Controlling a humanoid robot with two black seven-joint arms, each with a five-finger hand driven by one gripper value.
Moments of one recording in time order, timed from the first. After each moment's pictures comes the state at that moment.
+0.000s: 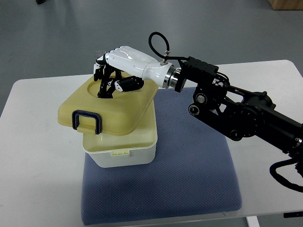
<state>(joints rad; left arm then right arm) 0.05 0.00 -0.04 -0.27 0.02 0.02 0.01 0.94 -0.07 0.67 1.13 -1.84 0.00 0.32</state>
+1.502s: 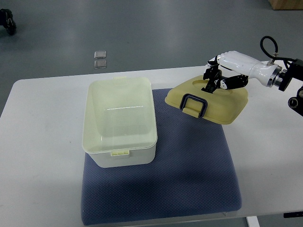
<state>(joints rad) 0.05 0.00 -0.04 -0.27 0.02 0.02 0.01 0.80 -0.62 0.56 1.03 -1.62 -0.02 0.56</state>
